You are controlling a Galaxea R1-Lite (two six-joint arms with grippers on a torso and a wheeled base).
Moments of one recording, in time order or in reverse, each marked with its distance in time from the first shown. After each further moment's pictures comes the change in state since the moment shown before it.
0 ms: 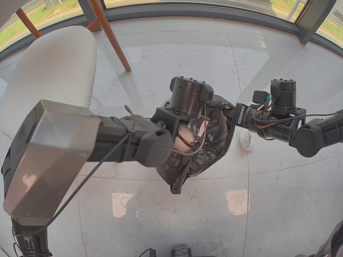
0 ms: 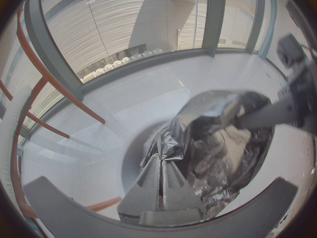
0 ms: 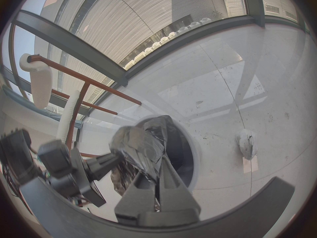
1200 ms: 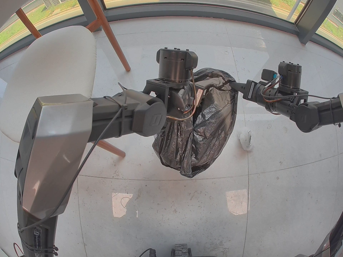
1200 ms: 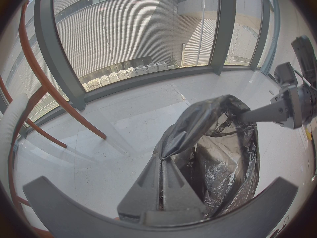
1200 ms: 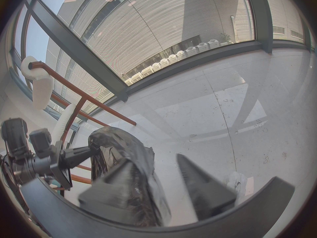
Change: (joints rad) left arm 0.083 0.080 -0.319 0.059 -0.101 0.033; right arm -0.157 0.103 -0.253 0.003 0.096 -0.131
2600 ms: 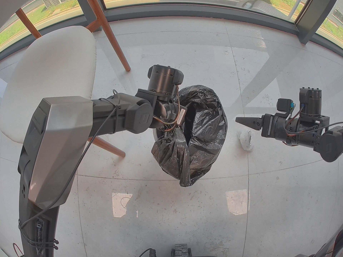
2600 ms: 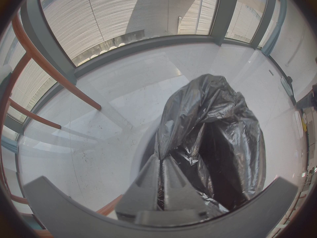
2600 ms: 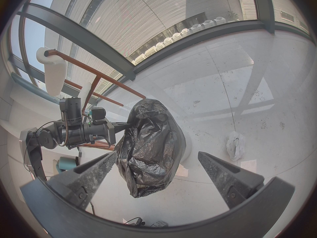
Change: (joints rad) left arm 0.096 0.043 0.000 0.248 -0.091 -0.063; right arm -0.006 -0.250 0.450 -0.005 0.147 -0.022
